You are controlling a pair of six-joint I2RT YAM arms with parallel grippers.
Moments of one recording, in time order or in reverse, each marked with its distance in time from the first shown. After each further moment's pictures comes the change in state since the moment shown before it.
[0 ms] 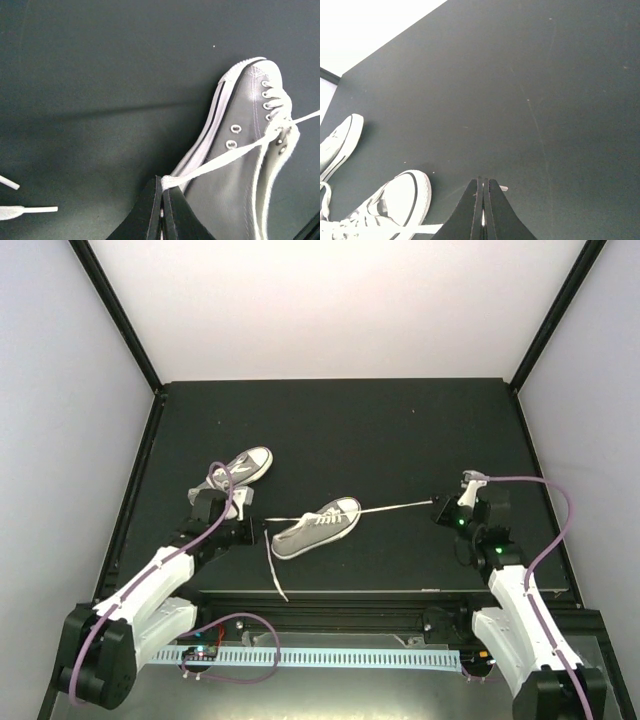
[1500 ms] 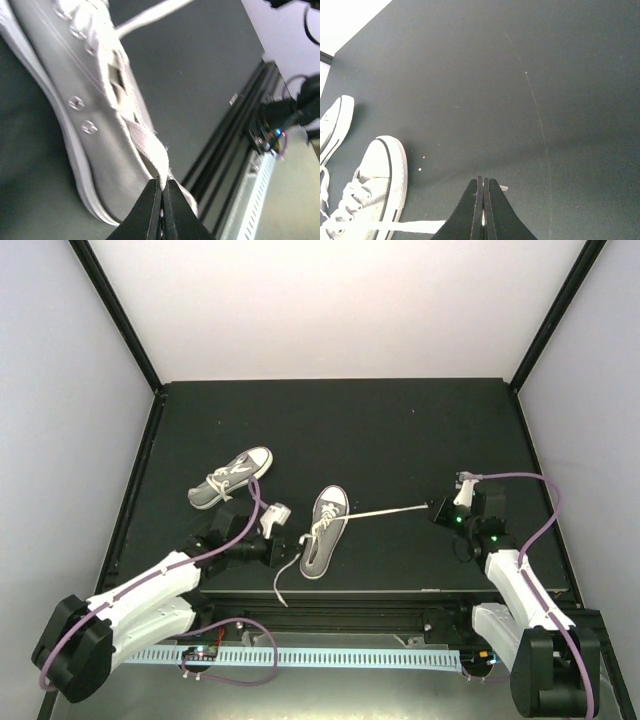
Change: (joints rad) left arm -0.333 -0.021 -0.037 0.134 0.229 -0.056; right arm -0.052 0.182 -0.025 0.077 -0.115 -0.019
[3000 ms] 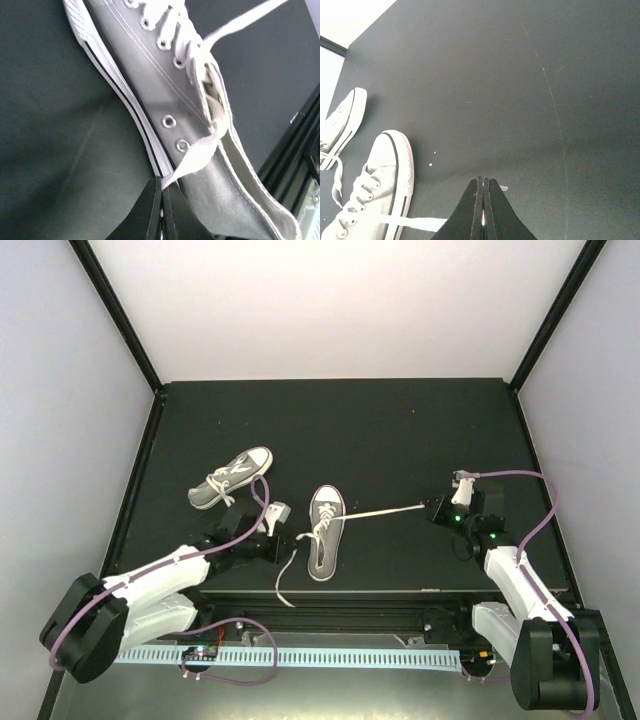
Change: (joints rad) left arm -0.006 0.138 0.007 0.049 -0.181 0.010; right arm 0.000 0.041 0.010 0.039 -0.062 -0.006
